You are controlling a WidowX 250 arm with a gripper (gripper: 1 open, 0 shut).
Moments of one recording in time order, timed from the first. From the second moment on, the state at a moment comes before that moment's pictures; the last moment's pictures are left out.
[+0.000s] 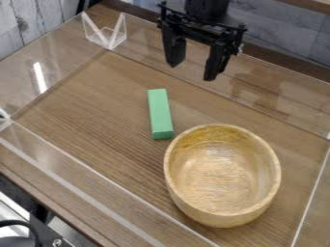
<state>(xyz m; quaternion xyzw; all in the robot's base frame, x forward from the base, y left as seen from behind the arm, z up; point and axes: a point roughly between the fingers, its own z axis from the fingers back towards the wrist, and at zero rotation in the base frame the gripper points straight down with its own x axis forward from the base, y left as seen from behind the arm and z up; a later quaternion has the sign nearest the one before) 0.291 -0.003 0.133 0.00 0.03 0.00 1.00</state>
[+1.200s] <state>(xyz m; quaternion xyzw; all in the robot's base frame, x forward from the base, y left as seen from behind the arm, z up) 0.283 -0.020 0.161 -0.01 0.05 -0.04 1.00</state>
